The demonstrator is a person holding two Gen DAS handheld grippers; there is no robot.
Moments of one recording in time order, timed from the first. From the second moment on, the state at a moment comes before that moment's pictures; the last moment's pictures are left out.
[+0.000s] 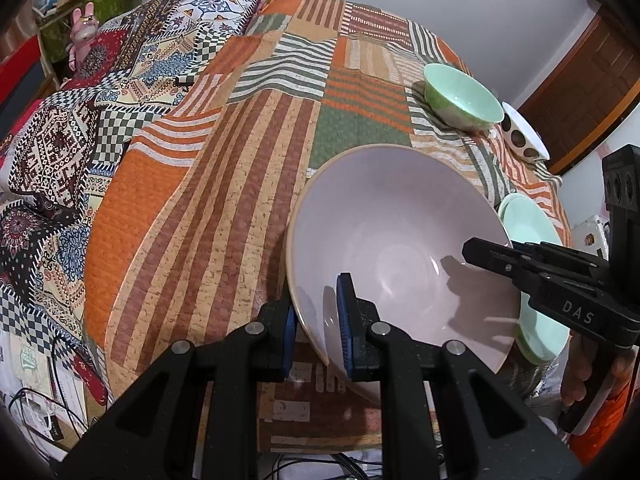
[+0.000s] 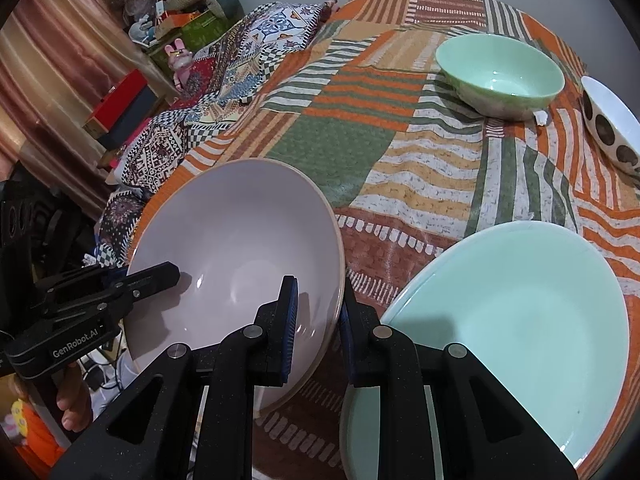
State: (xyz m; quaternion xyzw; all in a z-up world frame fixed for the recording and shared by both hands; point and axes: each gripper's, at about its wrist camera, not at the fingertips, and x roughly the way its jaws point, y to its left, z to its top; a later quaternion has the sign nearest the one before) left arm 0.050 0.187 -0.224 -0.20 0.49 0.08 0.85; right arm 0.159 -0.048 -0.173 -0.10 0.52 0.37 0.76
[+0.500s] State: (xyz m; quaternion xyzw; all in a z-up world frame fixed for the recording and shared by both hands) left arm 0.052 0.186 -0.224 -0.20 0.49 0.08 0.84; right arm 0.160 -0.049 -0.176 -0.10 0.53 0.38 0.75
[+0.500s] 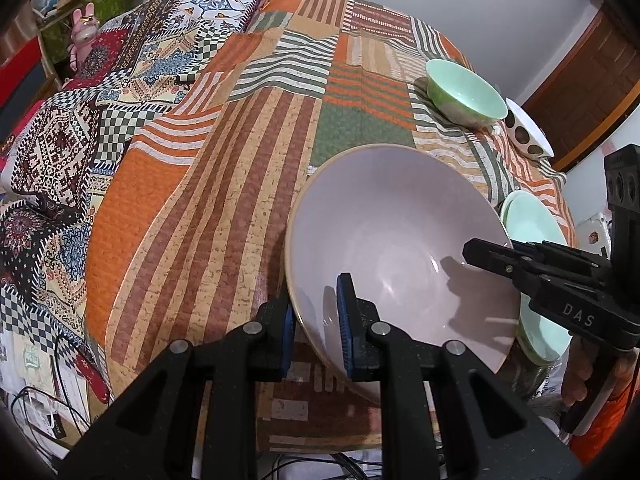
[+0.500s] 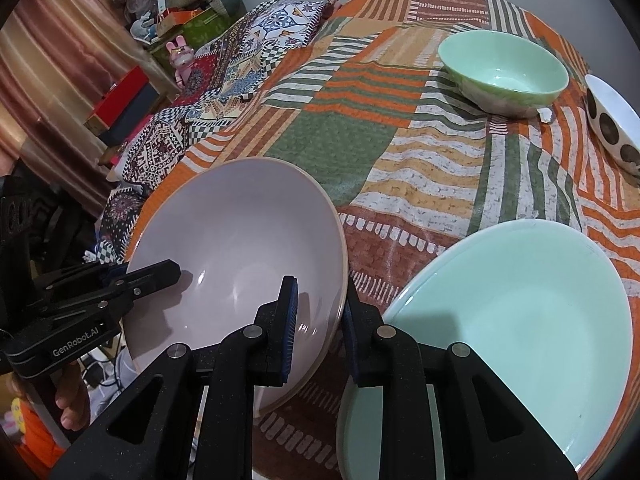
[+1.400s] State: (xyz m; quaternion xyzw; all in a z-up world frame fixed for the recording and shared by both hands) left arm 0.098 0.139 -0.084 -0.11 0.36 0.07 0.92; right arm 0.201 -0.141 -0.067 -0.01 0.39 0.35 0.85
